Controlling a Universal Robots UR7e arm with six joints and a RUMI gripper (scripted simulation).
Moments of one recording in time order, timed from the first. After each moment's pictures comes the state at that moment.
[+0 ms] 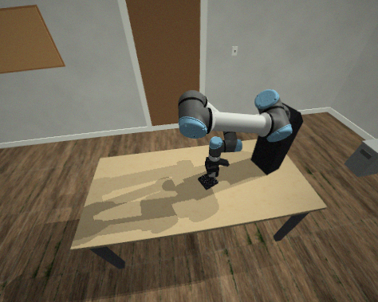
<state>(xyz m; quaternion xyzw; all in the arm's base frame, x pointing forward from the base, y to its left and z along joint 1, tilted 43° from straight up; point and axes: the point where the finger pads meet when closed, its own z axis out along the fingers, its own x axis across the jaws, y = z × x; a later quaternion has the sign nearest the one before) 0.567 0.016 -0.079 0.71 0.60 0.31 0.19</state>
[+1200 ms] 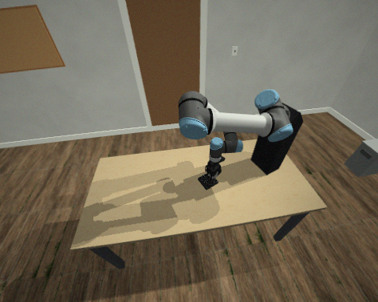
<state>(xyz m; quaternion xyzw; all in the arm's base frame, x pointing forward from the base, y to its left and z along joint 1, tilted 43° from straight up) 0.567 0.013 -0.079 0.48 0.80 0.23 0.28</state>
